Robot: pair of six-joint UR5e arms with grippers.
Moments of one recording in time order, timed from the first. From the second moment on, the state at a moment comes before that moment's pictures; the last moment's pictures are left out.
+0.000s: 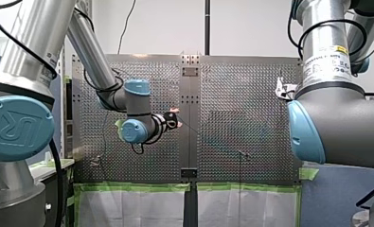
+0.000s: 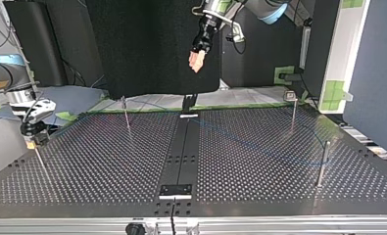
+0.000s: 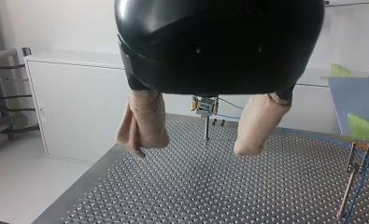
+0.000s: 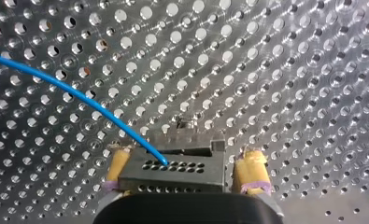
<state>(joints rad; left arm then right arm) -0.67 -1.83 -2.33 -2.01 -1.81 -1.79 1.50 -1.04 1.40 -0.36 1.11 1.69</state>
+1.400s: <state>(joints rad) -0.67 -1.83 -2.33 -2.01 -1.80 -1.79 1.51 -1.03 1.39 -0.30 1.11 1.70</state>
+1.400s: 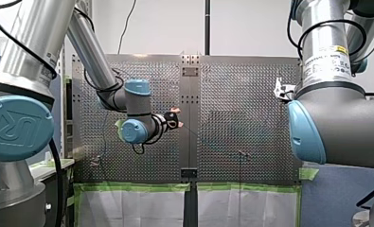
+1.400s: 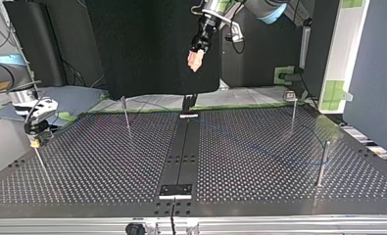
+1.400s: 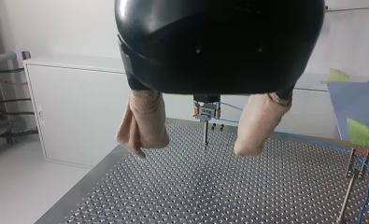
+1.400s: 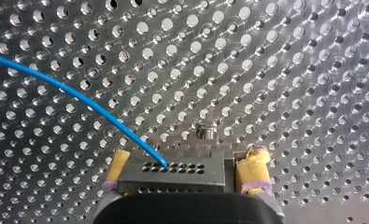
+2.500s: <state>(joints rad) -0.65 -1.83 -2.32 -2.03 -1.85 -1.82 1.51 -1.03 1.39 -0.30 1.11 1.70</state>
